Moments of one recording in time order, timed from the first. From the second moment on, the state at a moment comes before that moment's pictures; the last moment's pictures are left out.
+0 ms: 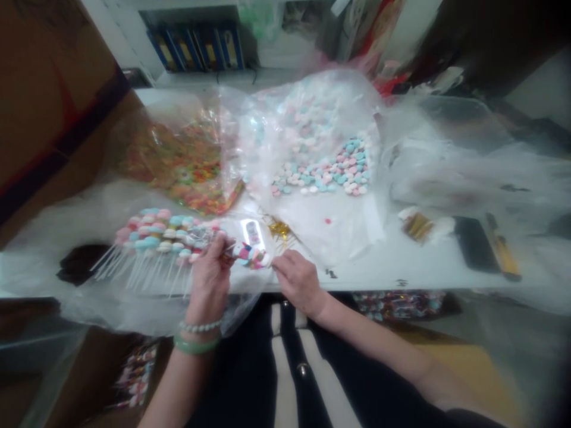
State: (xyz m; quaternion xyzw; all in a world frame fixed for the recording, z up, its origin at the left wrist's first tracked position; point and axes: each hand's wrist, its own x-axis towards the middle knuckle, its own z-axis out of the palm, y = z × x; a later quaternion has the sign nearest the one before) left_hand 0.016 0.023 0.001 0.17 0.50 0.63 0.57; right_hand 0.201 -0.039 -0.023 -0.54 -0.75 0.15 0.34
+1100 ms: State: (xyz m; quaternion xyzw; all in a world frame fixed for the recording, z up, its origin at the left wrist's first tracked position) left_hand 0.032 0.009 -0.021 0.18 0.52 0.57 0.61; right_hand 0.191 -0.043 -0.045 -0.55 -0.77 0.15 0.27
